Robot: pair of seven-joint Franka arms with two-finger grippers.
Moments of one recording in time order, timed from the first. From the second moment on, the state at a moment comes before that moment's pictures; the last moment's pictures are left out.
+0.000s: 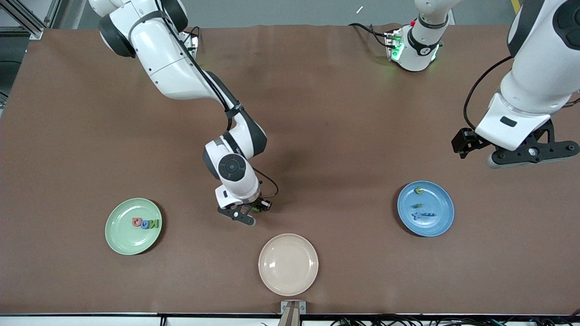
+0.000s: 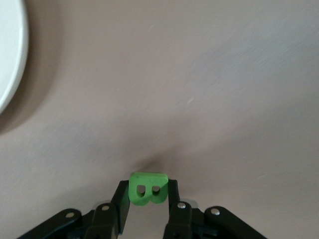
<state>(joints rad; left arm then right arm) 0.51 0.29 -0.97 -1.37 0.49 1.54 -0.43 0.50 0.92 0.02 -1.25 -0.05 2.21 0.93</state>
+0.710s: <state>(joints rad) 0.05 0.04 -0.26 -1.46 0.07 1.52 -0.25 0.10 0.86 0.01 -1.15 -0.04 1.87 0.12</state>
